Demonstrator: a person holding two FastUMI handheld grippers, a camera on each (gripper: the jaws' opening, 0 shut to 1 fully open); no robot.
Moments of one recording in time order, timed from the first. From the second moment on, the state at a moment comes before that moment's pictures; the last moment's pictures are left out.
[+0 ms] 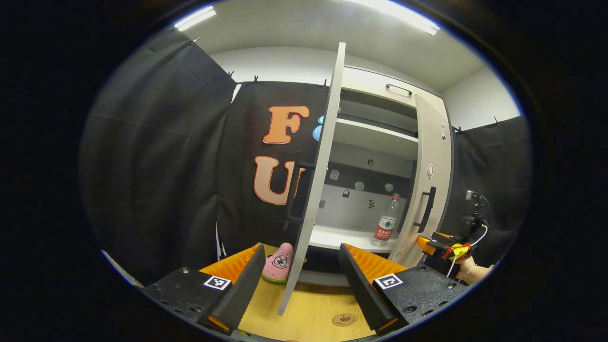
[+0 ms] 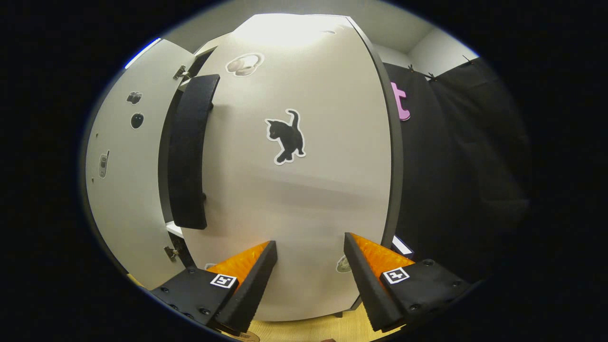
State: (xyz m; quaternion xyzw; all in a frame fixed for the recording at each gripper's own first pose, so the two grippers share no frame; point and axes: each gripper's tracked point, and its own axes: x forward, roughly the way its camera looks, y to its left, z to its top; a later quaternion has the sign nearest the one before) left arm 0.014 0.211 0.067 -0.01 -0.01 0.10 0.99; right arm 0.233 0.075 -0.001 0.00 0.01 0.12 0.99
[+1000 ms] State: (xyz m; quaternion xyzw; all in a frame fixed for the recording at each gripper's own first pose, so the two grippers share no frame) left arm 0.080 0.297 0.022 0.01 0.02 0.16 0.99; right arm 0.199 0.039 0.037 -0.02 0.00 0.13 0.99
